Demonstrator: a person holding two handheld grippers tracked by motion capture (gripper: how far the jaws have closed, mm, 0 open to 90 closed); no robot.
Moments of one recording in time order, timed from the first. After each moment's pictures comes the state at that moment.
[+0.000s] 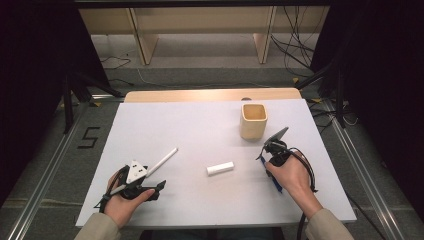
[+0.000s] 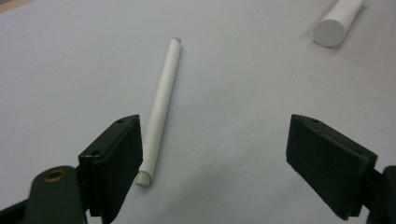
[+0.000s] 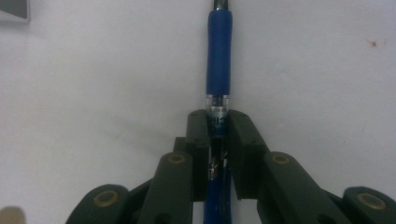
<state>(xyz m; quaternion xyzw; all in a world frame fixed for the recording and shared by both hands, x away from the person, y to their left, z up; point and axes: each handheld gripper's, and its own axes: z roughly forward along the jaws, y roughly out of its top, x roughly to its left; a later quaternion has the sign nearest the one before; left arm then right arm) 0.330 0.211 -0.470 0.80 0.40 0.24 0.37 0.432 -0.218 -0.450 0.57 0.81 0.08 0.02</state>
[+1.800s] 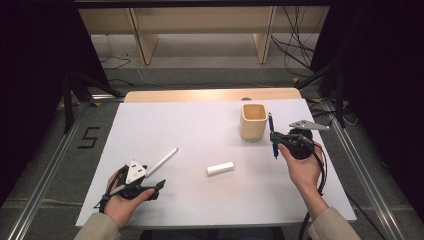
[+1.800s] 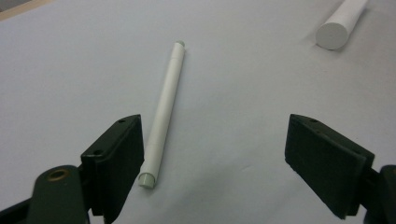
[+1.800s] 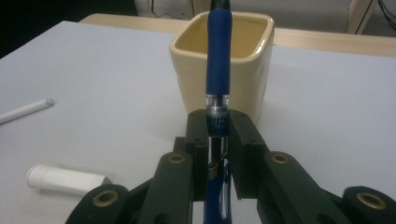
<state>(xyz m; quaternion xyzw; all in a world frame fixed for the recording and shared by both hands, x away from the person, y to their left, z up) 0.330 0.212 -0.469 0.80 0.40 0.25 0.37 0.415 -0.257 -0.403 0.49 0.72 0.44 0.21</state>
